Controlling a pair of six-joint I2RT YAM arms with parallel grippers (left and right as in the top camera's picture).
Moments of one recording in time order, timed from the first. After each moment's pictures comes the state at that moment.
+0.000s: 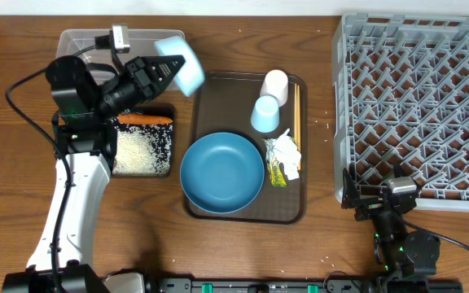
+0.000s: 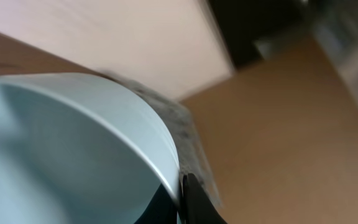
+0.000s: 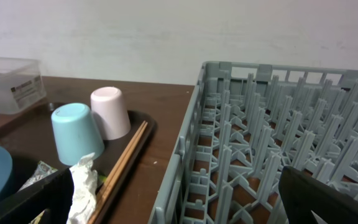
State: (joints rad) left arm 0.11 1.39 1.00 0.24 0.99 -0.94; right arm 0.01 0.01 0.01 -0.06 -0.15 0.01
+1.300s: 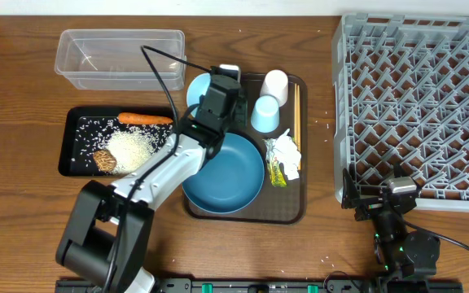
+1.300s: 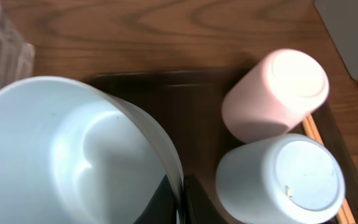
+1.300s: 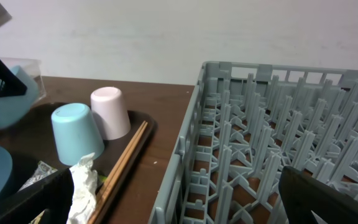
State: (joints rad) left arm -0.49 1.73 1.05 -0.03 -0.14 -0.29; right arm 0.01 0.01 0.01 -0.06 -0.15 0.01
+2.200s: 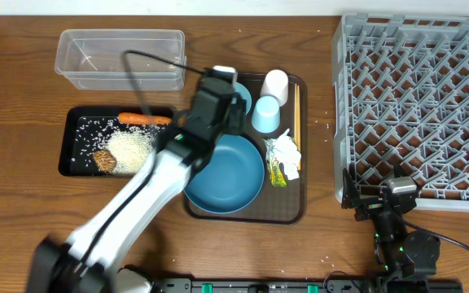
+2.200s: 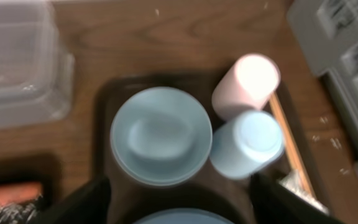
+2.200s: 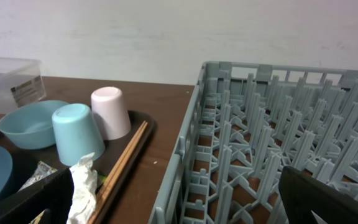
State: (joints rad) left arm -0.51 1.43 1.06 -0.34 -0.16 -0.29; right arm 0.01 0.01 0.01 -0.06 -0.15 0.01
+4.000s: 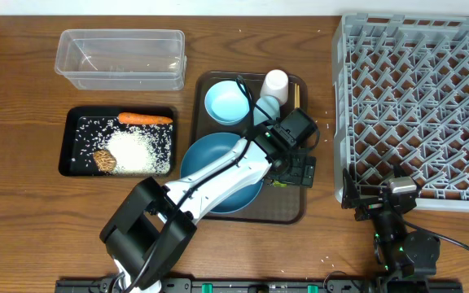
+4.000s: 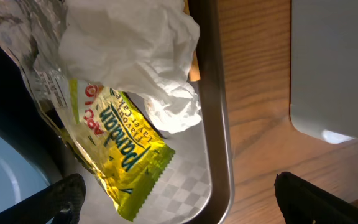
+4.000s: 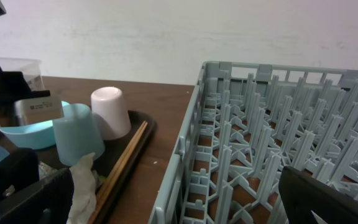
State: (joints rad) left arm -0.83 1.88 1.36 -0.76 0.18 -0.64; right arm 0.01 0.01 0.01 -0.06 -0.15 0.01
